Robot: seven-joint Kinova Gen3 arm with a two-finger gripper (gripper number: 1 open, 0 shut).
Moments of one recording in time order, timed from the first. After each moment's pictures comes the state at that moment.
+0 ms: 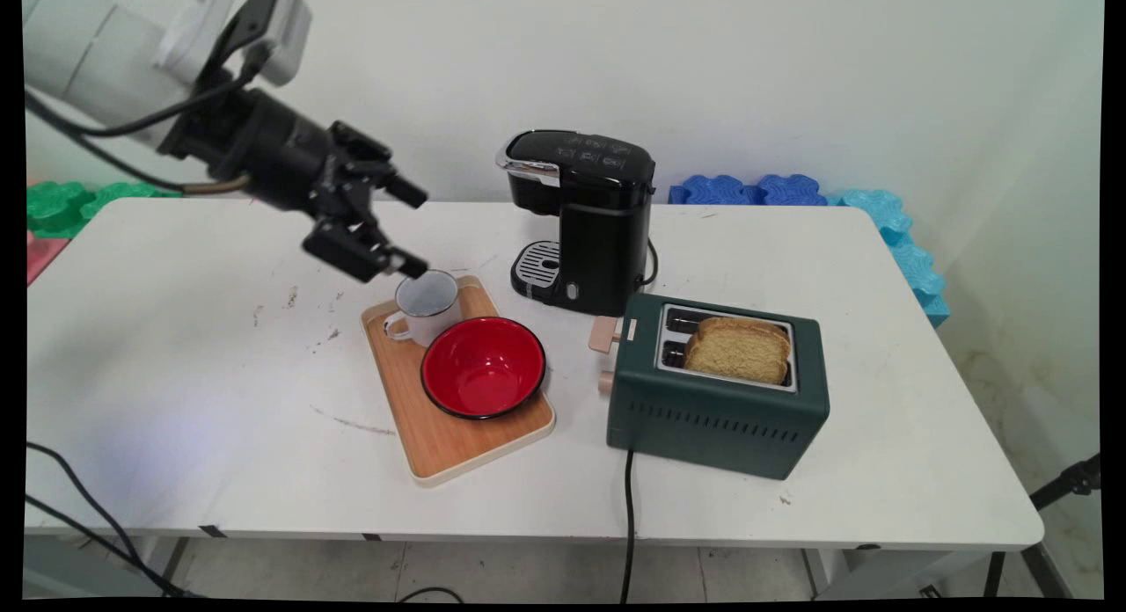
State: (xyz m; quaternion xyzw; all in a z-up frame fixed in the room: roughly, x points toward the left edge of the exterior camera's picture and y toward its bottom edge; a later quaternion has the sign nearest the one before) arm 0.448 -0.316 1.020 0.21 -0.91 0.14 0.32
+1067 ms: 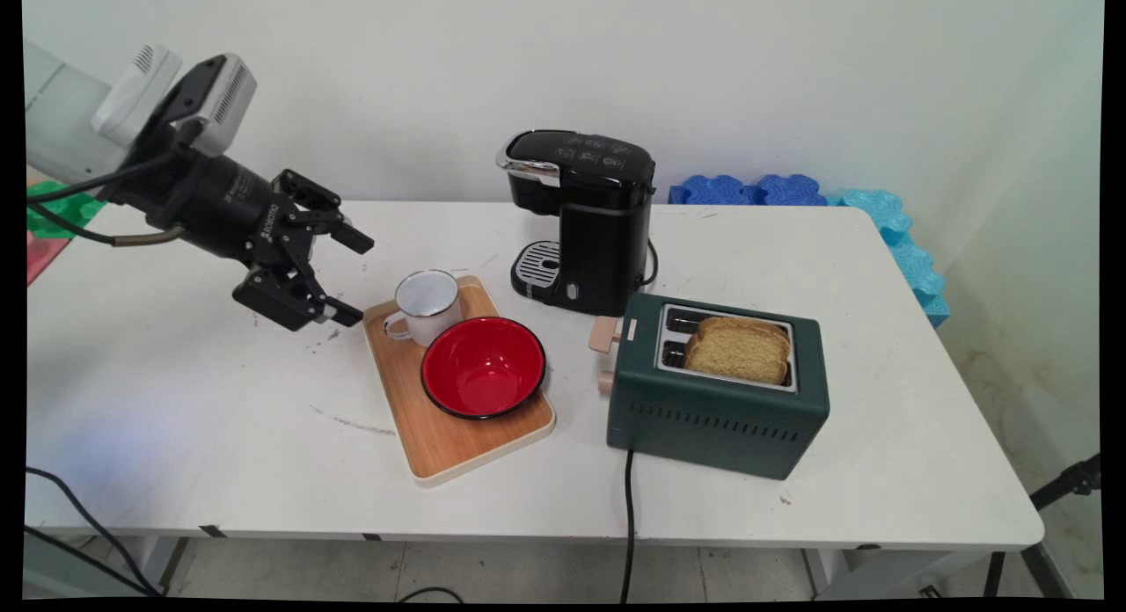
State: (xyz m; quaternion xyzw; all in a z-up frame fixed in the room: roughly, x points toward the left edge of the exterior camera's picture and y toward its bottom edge) arm 0.489 -0.293 0.992 0.19 -0.93 0.12 0.29
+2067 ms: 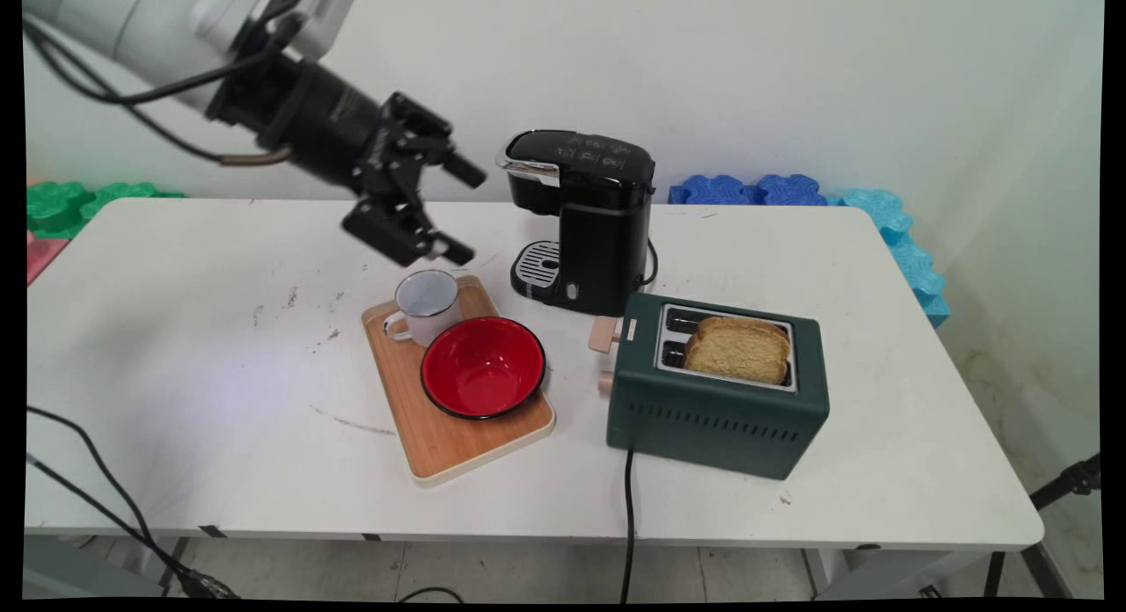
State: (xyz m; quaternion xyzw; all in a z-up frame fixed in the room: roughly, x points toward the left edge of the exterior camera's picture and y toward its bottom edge) arm 0.409 -0.345 1.042 0.10 -0.92 0.14 0.35
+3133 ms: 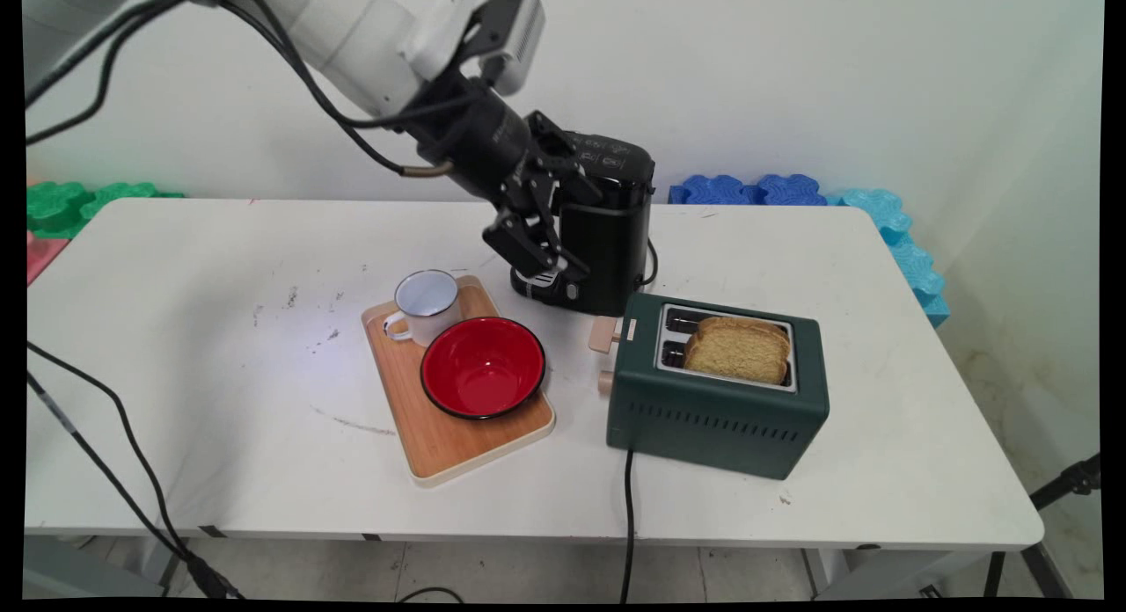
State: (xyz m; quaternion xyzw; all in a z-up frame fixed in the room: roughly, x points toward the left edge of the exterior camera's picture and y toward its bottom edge) arm 0.316 -0.409 1.017 0.04 -0.94 0.12 0.32
